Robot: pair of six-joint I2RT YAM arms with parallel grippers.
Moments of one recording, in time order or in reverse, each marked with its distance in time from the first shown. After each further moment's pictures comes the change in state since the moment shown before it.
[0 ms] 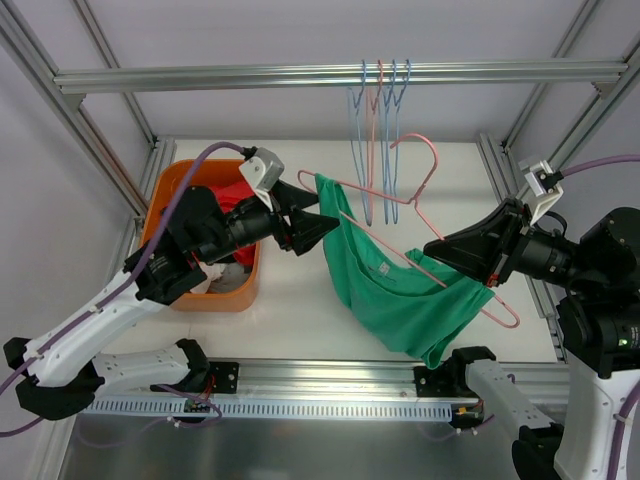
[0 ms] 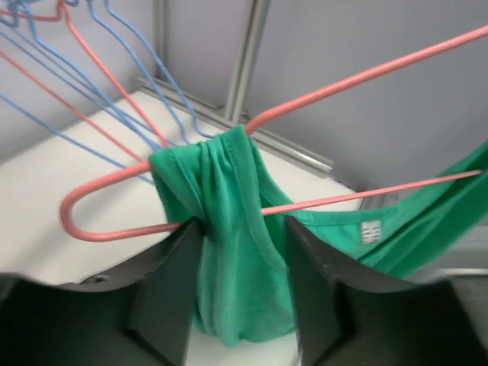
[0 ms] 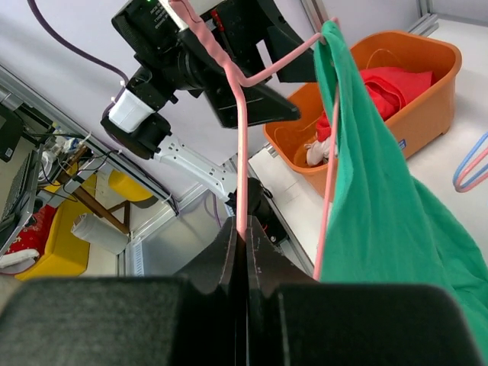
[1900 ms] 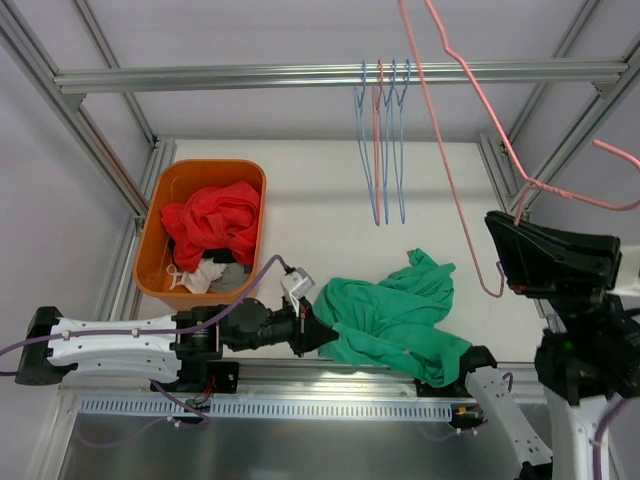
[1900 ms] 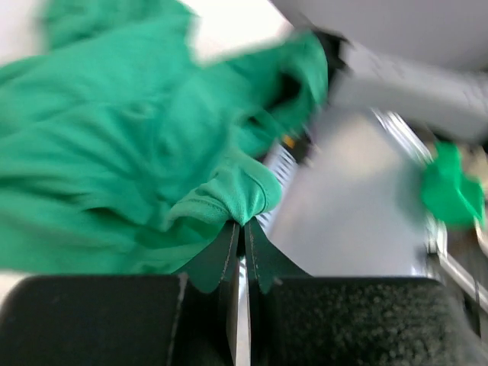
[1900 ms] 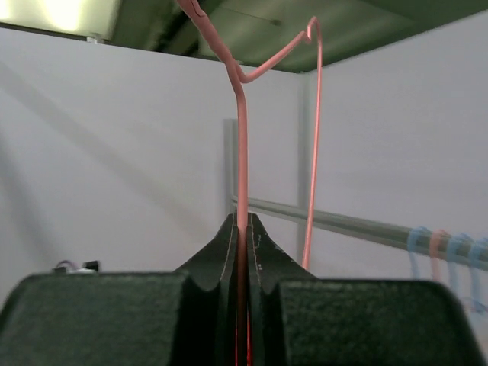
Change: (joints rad) left arm -0.500 -0.182 -0.736 0.257 -0.216 -0.410; right arm 0.056 -0.270 -0.509 1.289 0.459 0.232
